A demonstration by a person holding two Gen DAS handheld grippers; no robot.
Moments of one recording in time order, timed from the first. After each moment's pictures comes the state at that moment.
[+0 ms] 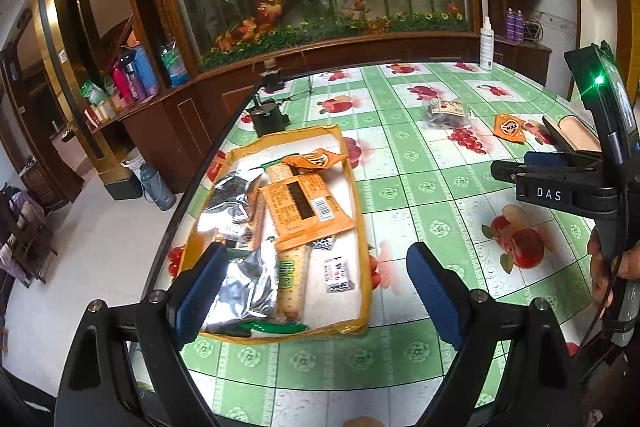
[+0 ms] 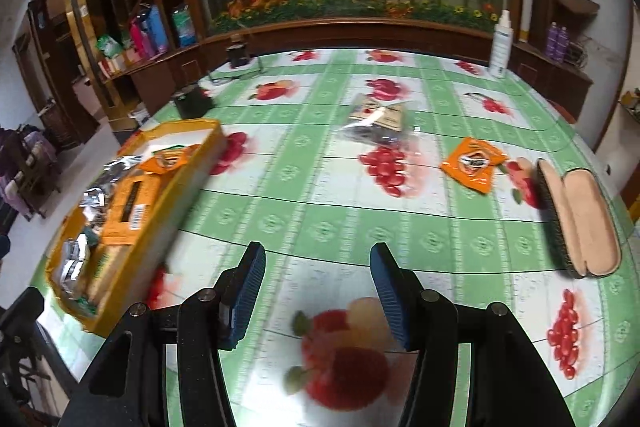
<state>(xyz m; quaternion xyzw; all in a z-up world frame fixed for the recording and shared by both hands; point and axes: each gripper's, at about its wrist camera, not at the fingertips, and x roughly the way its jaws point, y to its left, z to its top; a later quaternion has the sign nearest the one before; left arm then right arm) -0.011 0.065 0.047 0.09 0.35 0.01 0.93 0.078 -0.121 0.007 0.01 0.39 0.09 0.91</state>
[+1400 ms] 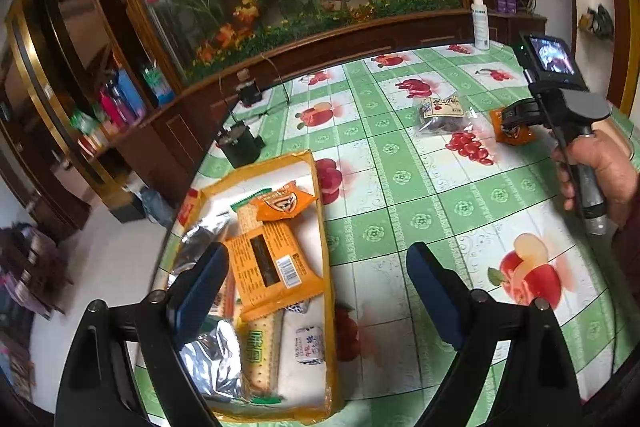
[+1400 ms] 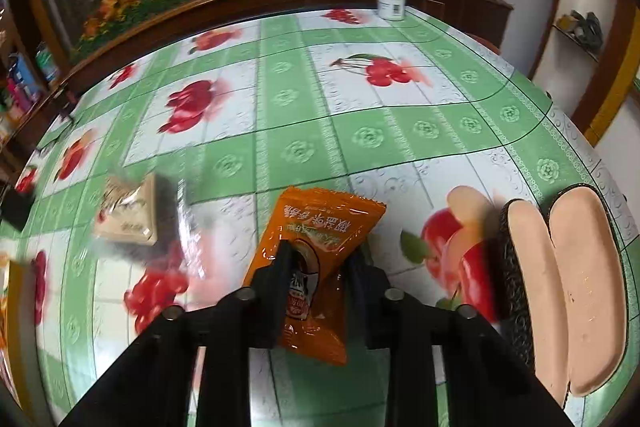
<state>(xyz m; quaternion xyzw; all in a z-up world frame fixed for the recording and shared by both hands) 0.059 0.014 0.042 0.16 0.35 0.01 0.92 0.251 -0.246 -0.047 0.08 0.46 -0.09 0.88</state>
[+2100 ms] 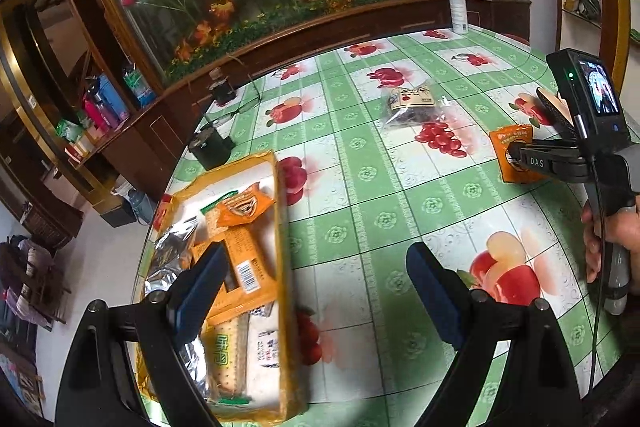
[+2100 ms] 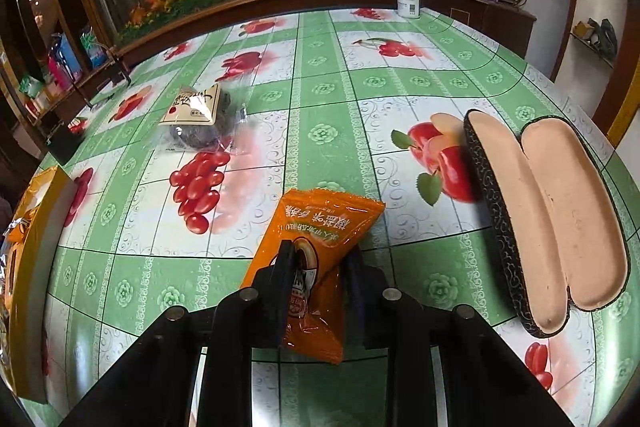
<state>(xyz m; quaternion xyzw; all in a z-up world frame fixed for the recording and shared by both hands) 0.069 -0.020 0.037 0.17 0.38 -0.01 0.91 0.161 -0.239 -0.050 0.08 0.44 -0.02 0.89</state>
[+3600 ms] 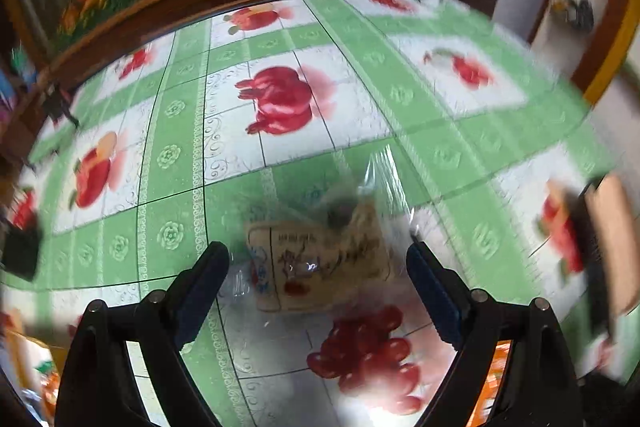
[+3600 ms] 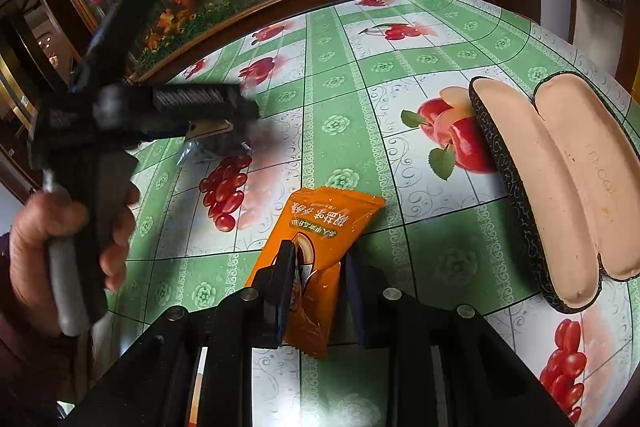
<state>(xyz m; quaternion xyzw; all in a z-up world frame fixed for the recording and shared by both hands) 0.329 -0.137 -0.044 0.12 0.49 -0.14 0.85 0.153 -0.255 -0.051 0.17 0.44 0.03 0.88</state>
